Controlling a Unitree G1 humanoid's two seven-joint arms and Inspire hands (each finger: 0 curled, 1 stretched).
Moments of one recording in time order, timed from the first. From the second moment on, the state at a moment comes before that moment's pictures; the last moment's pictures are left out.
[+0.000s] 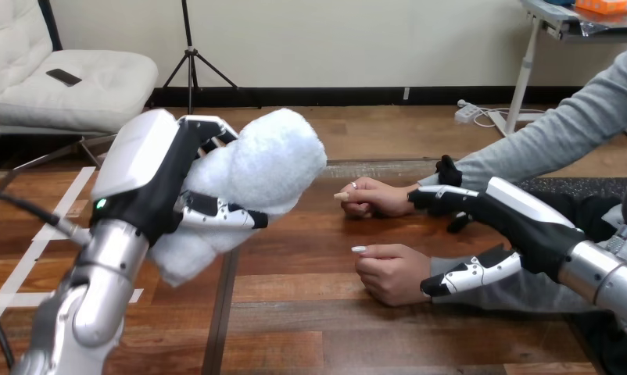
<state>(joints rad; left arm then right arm) -0.15 0.46 -0.11 -0.05 0.52 -0.08 0.03 -0.40 -0.60 0.07 0.74 -0.32 -0.63 0.43</state>
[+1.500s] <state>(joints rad) 0.11 0.30 -0.06 -0.22 0.49 -0.12 0.11 -0.54 -0.60 0.18 0.98 -0.44 -0.56 0.38</state>
